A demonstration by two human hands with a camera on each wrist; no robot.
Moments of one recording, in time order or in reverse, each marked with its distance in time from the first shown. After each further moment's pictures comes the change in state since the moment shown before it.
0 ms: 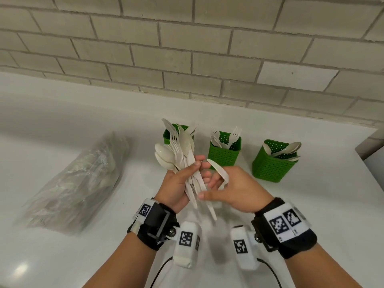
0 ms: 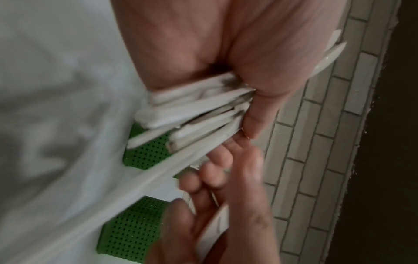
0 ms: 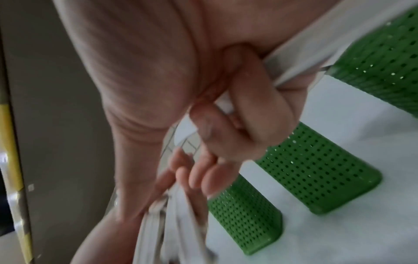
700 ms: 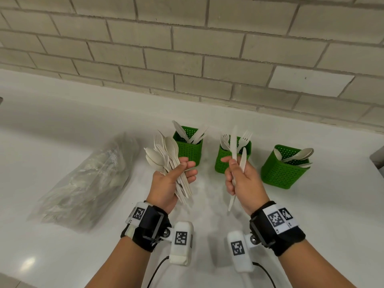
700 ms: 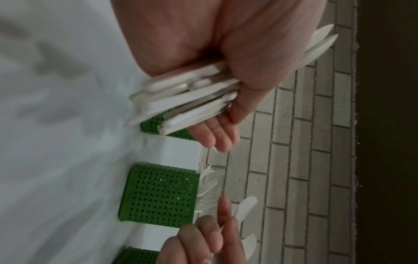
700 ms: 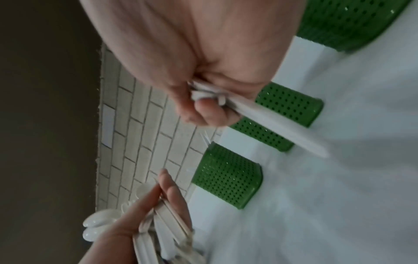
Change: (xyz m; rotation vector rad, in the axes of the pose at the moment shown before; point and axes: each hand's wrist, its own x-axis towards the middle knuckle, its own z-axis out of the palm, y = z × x) left_hand 0.000 0.016 -0.036 0.104 0.258 0.153; right_hand 0.032 0.031 0.020 0.502 0.431 0.000
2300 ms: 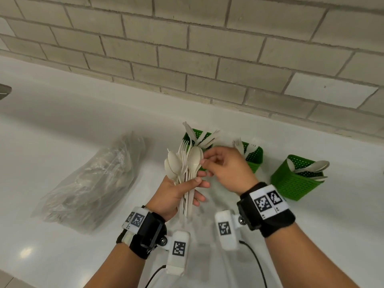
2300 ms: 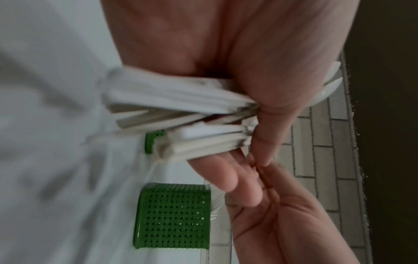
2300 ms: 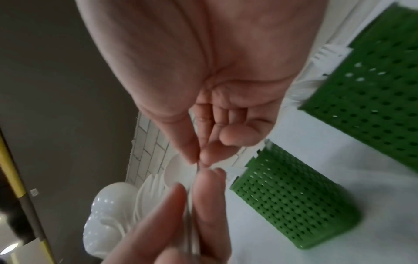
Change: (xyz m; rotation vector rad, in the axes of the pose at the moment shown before) left_hand -0.003 0.010 -0.018 0.212 -0.270 -0.109; right_hand 0.042 -0.039 0.050 -0.462 -0.274 -0.075
